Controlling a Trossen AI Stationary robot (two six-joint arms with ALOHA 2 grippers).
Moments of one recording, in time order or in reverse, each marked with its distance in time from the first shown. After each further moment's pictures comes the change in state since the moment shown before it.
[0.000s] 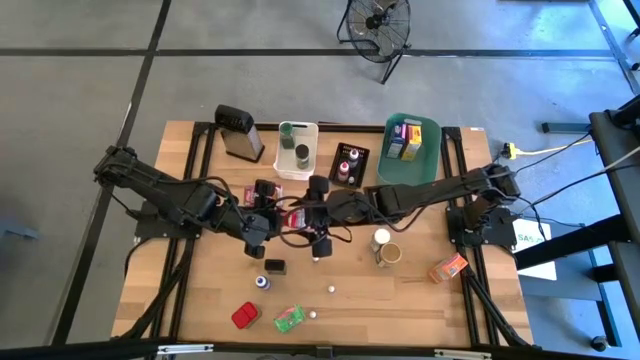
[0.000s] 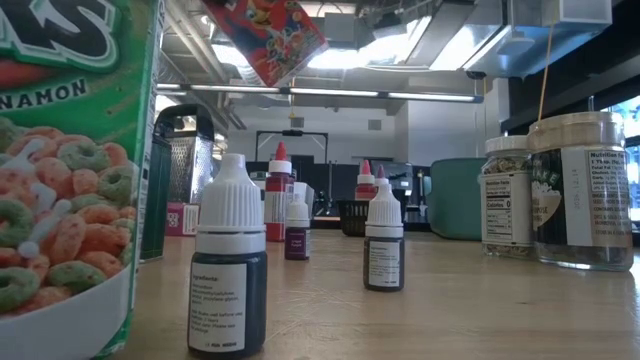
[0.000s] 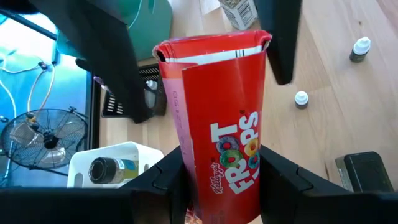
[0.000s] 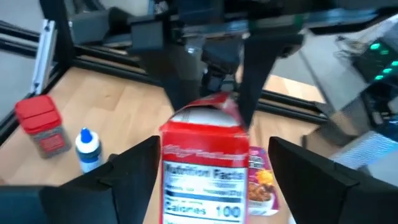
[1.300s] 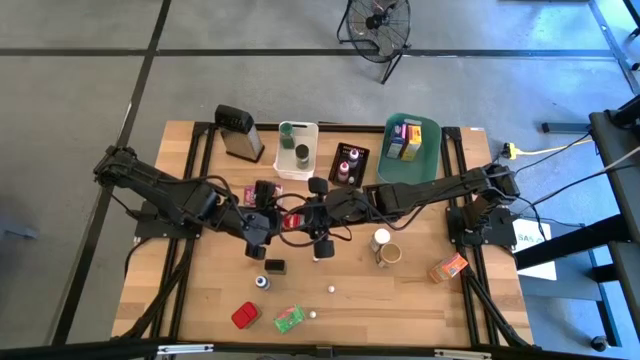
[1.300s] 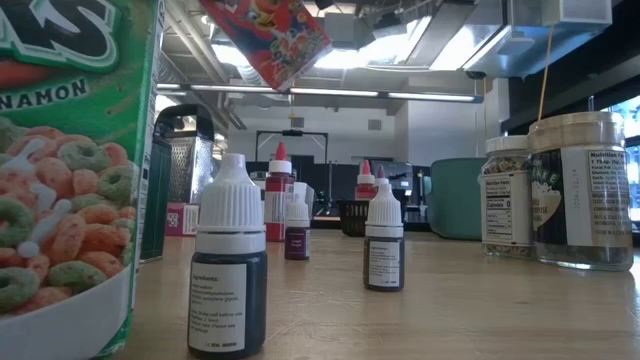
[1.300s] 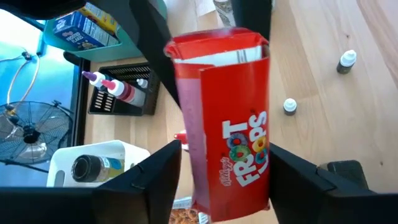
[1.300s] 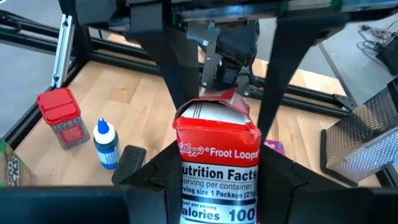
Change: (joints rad) left arm 0.011 -0.001 0.000 0.013 0.040 -0.061; right arm -0.006 0.001 0.000 -0.034 -0.064 0.024
